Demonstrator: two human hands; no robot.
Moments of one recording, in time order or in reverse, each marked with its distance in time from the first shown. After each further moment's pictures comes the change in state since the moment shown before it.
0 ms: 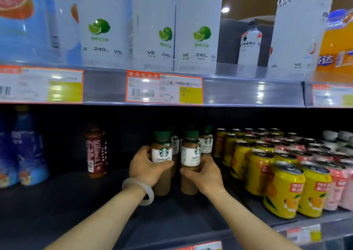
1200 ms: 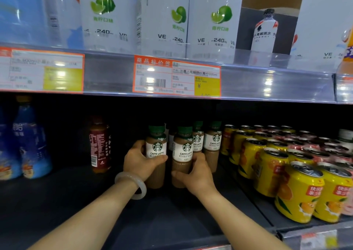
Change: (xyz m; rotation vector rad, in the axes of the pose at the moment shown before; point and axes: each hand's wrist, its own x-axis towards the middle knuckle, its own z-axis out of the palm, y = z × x) left_hand 0.024 -0.023 -0.018 0.015 -0.004 0.036; right_hand 0.002 -0.002 0.037 0.011 -0.105 -0.087
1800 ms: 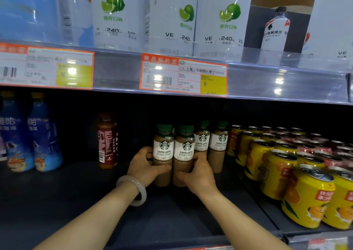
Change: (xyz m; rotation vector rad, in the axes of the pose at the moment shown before) left_hand -0.009 -0.017 -0.002 -0.067 -0.122 -0.103; right_hand -0.001 -0.004 0.007 -0.030 -0.041 0.008
